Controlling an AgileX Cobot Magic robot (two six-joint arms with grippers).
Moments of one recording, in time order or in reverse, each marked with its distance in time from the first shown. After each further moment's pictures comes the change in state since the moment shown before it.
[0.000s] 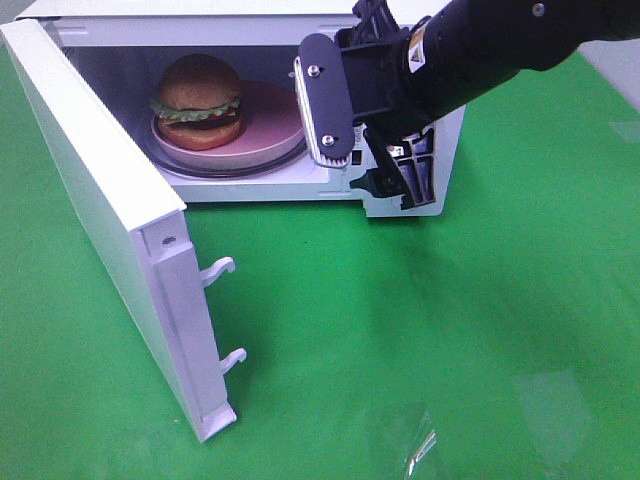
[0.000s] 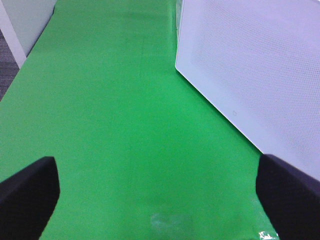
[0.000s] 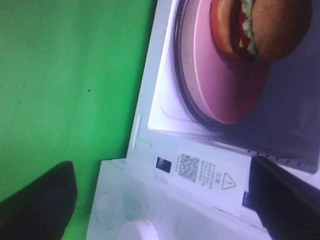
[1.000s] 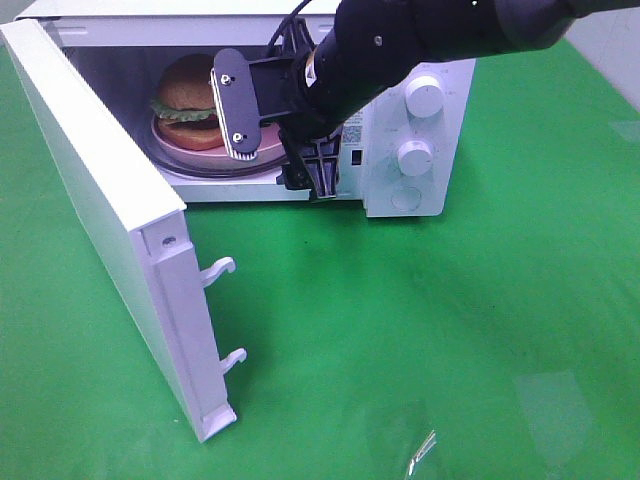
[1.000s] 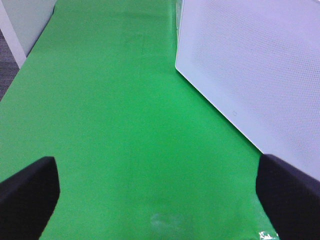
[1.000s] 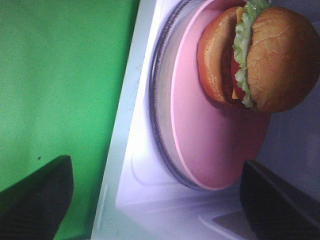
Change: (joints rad) left arm 0.000 0.000 0.000 0.000 0.000 0.000; right arm 0.044 0.310 -0.306 -0.002 0.000 0.101
